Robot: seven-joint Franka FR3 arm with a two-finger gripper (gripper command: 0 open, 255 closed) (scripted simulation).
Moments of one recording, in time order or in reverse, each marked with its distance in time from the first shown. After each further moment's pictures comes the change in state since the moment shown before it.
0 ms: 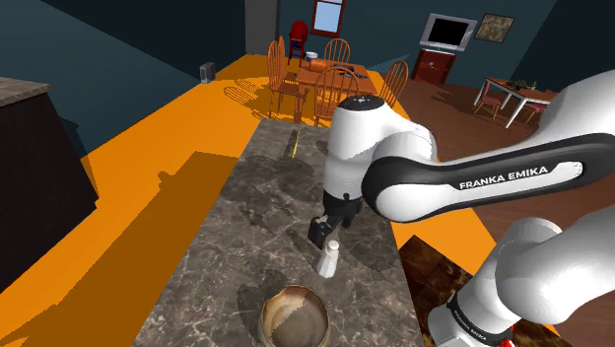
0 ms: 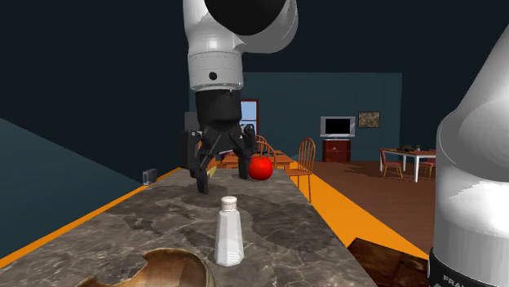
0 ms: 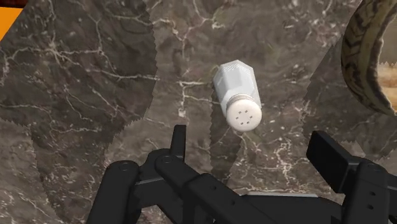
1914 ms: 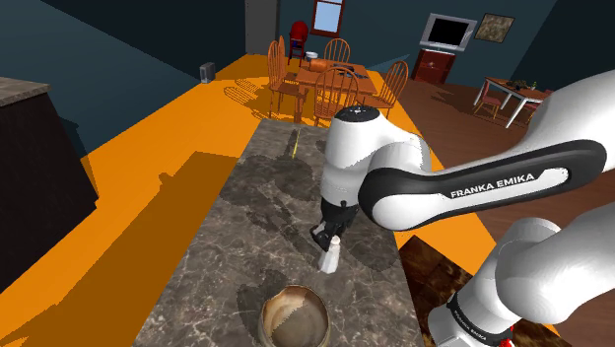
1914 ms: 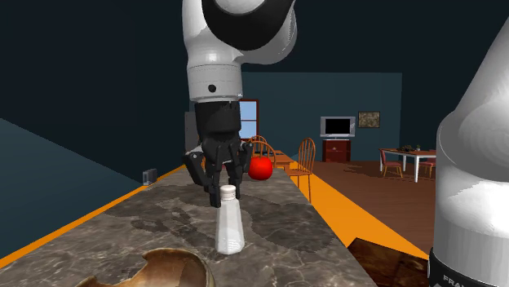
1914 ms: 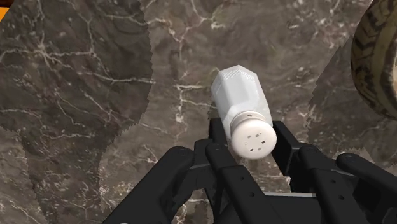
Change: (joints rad) arm -0.004 0.030 0.014 -0.023 -0.005 0.051 0.011
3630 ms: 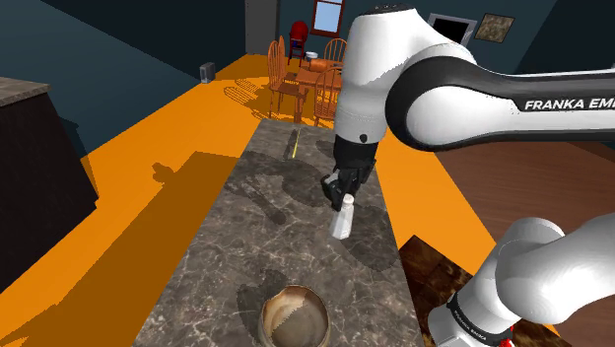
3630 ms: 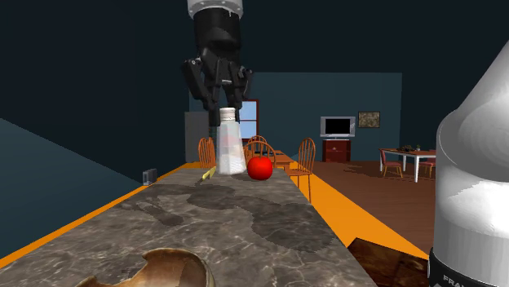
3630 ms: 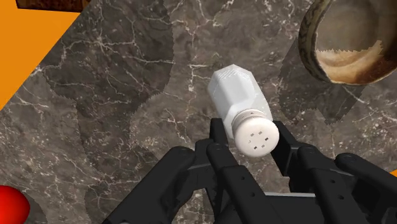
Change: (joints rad) arm 0.002 -0.111 -0.073 0.268 -0.008 -0.376 -0.036
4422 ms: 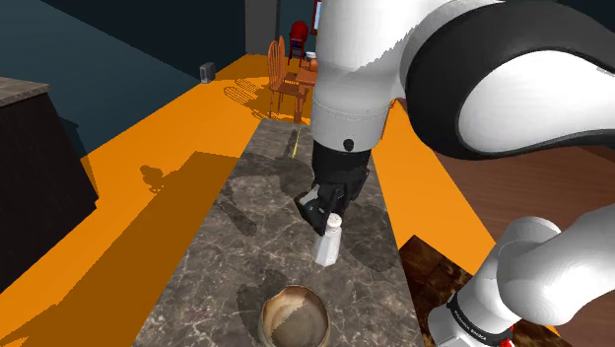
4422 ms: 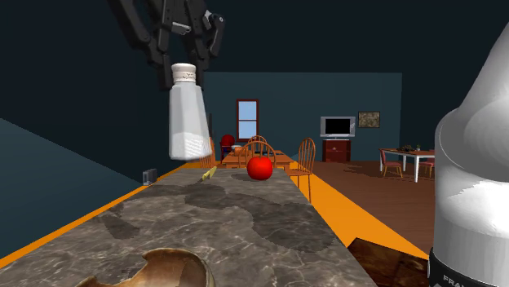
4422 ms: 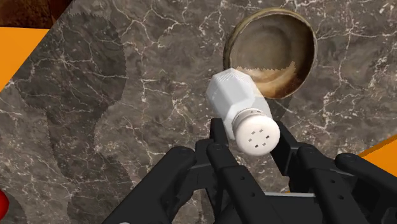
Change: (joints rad) arm 0.042 0.089 0.168 0.215 0.036 -0.113 0.223
